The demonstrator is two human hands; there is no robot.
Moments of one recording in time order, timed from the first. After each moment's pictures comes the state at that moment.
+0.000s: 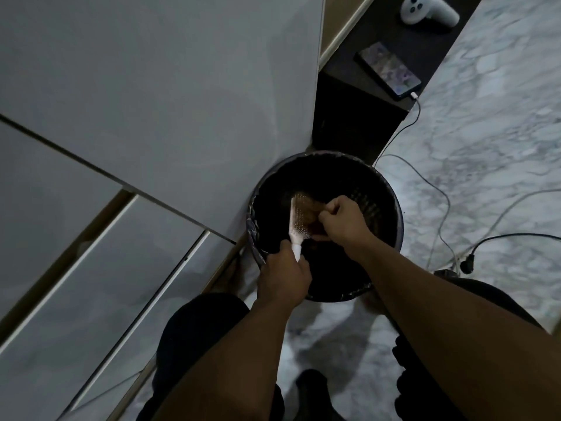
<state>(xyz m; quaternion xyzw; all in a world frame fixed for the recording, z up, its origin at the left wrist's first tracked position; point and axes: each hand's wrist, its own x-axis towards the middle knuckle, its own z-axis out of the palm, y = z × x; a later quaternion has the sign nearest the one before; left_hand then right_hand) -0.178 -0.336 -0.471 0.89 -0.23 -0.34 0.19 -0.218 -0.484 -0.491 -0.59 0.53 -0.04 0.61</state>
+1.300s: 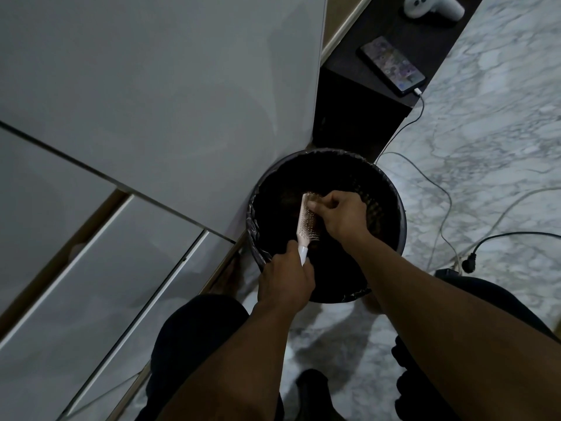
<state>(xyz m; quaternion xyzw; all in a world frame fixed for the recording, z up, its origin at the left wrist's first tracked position) -0.179 -0.333 -0.472 0.89 -0.32 -0.30 0.16 -0.206 -0.488 -0.503 -0.67 0.53 -0.10 0.51</state>
